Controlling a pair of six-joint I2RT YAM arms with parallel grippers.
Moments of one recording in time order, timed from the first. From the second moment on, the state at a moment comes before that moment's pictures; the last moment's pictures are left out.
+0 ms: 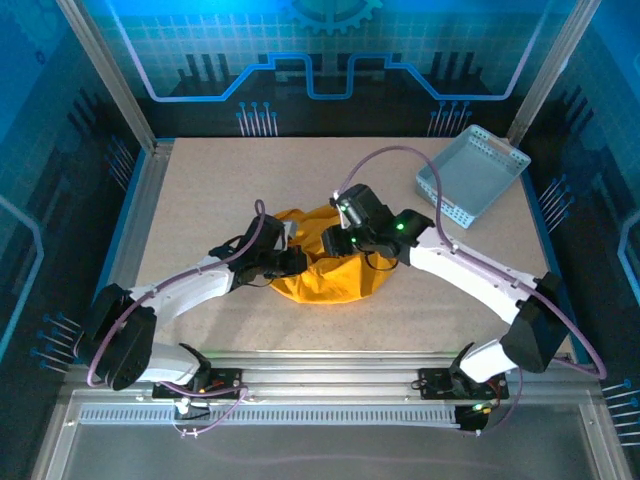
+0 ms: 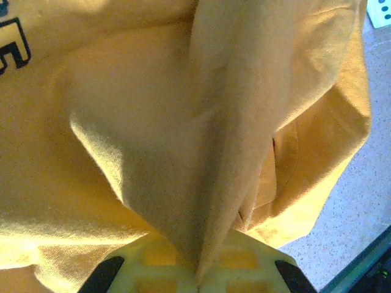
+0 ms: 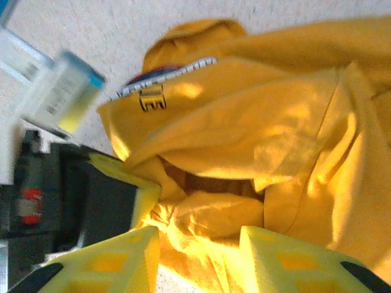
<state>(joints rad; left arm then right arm) -0.54 1.37 0.76 -0.24 0.28 -0.68 0.78 1.49 1.27 -0.68 0.01 0.45</state>
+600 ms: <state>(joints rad) -0.54 1.35 0.71 -0.22 0.29 -0.69 0.73 1.82 1.37 -0.66 0.09 0.49</state>
